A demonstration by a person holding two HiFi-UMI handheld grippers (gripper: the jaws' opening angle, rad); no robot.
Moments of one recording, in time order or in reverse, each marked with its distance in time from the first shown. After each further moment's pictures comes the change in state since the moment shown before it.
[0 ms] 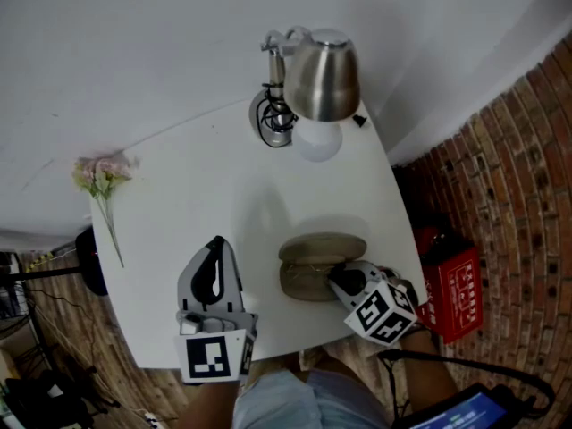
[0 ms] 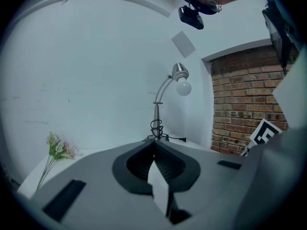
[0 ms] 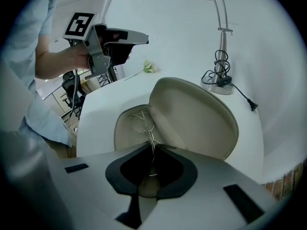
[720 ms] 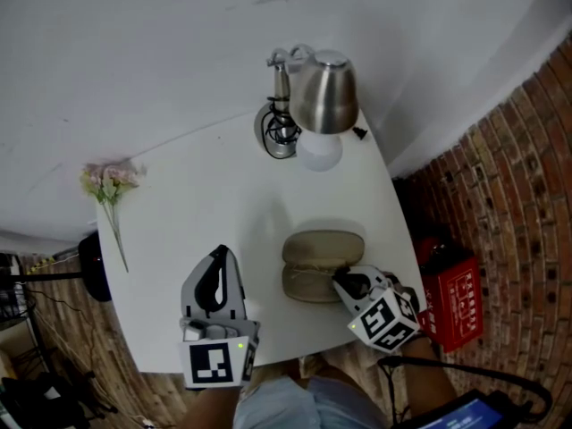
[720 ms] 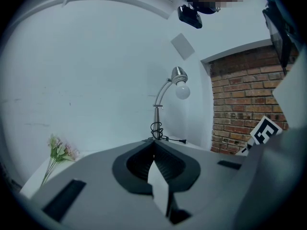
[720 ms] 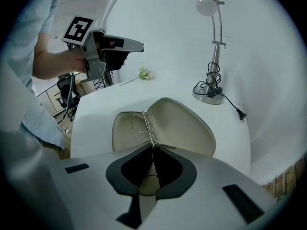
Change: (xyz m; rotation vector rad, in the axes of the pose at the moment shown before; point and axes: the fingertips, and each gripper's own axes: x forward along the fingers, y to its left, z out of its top) left arm -0.007 0.003 0.003 0.019 0.010 0.021; right arm -0.013 -0.015 0.014 -0.017 -0.075 -0.092
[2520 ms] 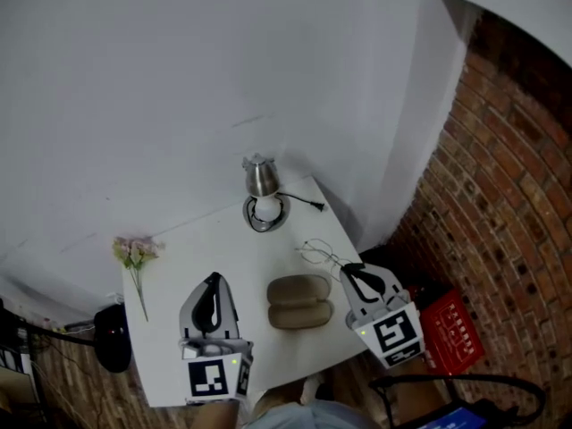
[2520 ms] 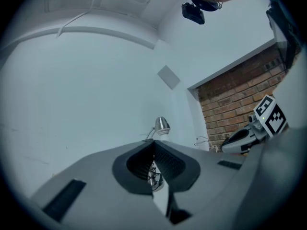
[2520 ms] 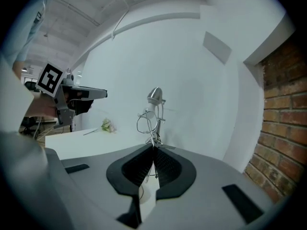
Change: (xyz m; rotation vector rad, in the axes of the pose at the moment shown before) left arm -0.063 -0.049 0.122 0.080 -0.285 -0.036; right arm -0.199 -0.069 0.109 0.110 -0.519 -0.517
